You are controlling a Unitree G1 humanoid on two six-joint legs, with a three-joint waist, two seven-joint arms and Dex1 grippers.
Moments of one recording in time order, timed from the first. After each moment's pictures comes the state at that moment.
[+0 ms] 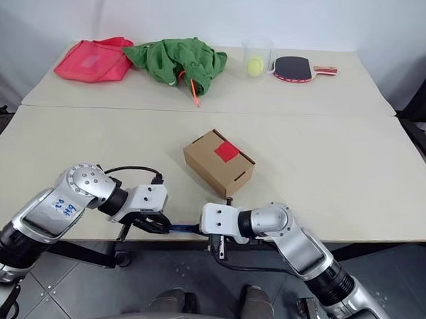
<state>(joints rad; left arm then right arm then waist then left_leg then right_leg) -0.52 0.88 -0.38 -0.30 -0.07 0.66 -1.29 -0.44 -0.53 0.53 -0.29 0.04 0.35 0.99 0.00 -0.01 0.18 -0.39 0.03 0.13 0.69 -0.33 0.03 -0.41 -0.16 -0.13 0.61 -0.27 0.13</state>
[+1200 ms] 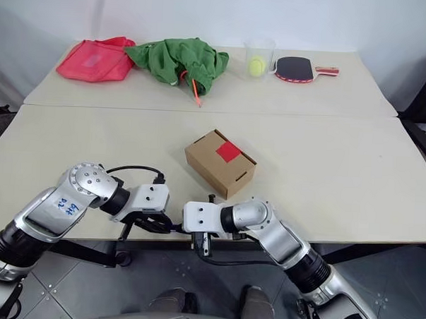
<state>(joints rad) -0.54 0.87 -0.39 -0.29 -0.07 0.67 -1.29 -0.53 -0.40 0.59 -0.16 0.00 0.30 1.01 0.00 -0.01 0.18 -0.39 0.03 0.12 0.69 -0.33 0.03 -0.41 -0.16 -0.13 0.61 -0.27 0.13</state>
